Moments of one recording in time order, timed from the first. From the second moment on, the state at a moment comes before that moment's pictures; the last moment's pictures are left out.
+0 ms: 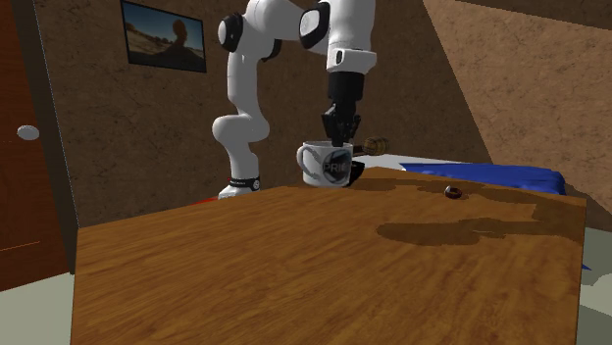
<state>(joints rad) -0.08 0.06 -0.34 -1.92 -0.04 1.94 -0.24</state>
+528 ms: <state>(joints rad) -0.08 0.04 -0.34 -1.83 -0.05 1.83 -0.24</state>
